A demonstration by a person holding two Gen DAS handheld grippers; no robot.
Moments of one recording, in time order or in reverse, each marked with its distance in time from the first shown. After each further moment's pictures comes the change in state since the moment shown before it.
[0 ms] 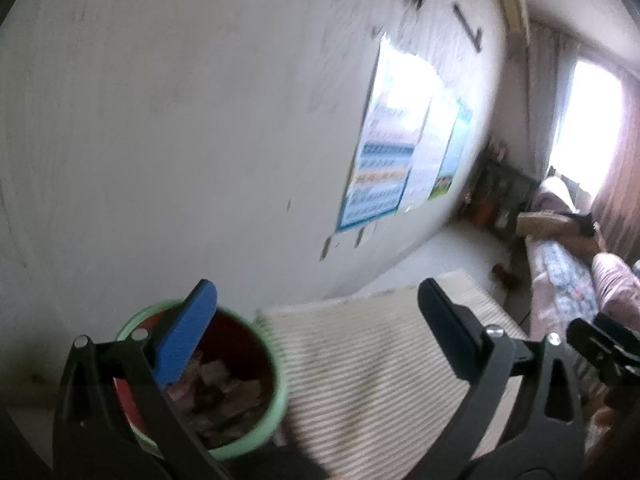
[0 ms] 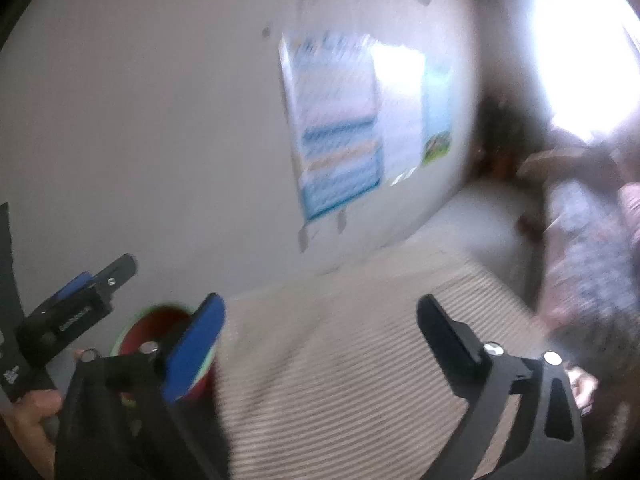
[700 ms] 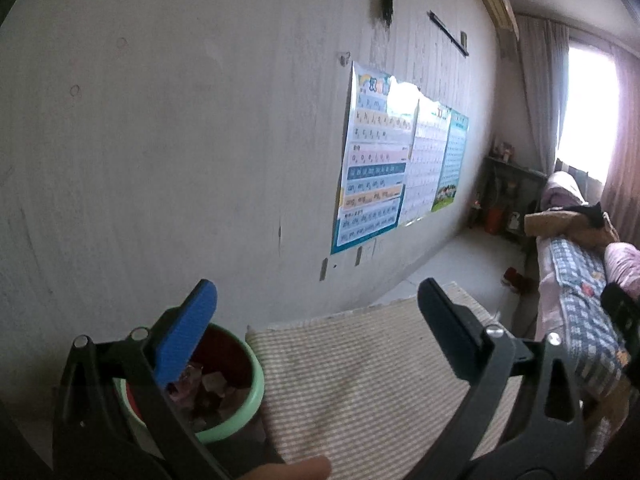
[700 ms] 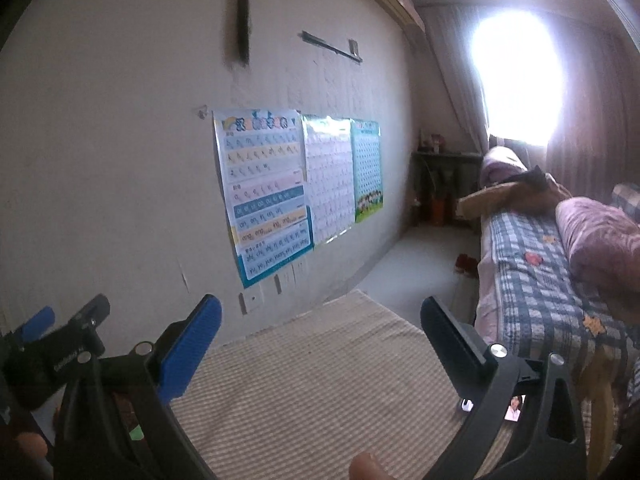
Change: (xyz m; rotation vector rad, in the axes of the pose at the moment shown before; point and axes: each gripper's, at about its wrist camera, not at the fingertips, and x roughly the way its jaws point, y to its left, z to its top) left arm -0.043 -0.071 0.004 0.087 -0.053 0.090; right arm -0.059 -0.053 0.007 0.088 -0.181 -0.180
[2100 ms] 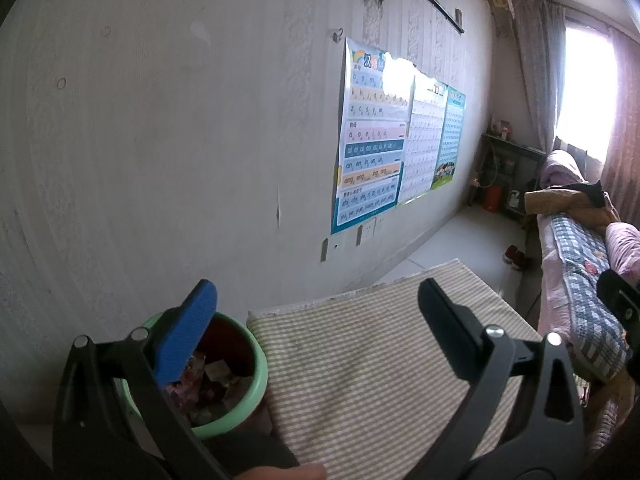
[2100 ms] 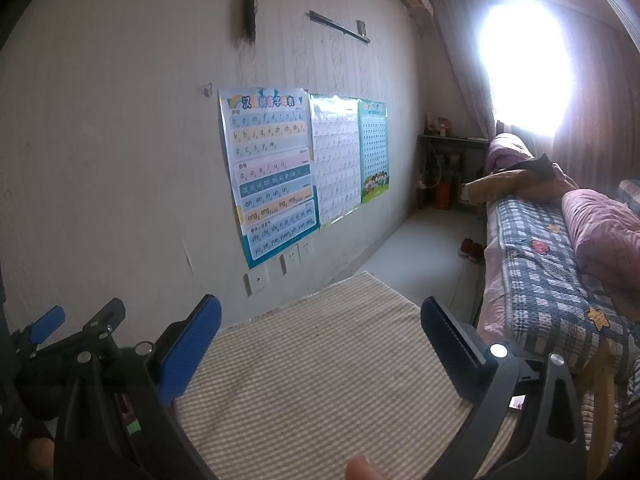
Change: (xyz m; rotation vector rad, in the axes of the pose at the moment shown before) left arm 0.013 0.002 -0.005 0.036 0.072 -0.011; right arm 0.009 0.018 -0.004 -0.016 0.069 0.010
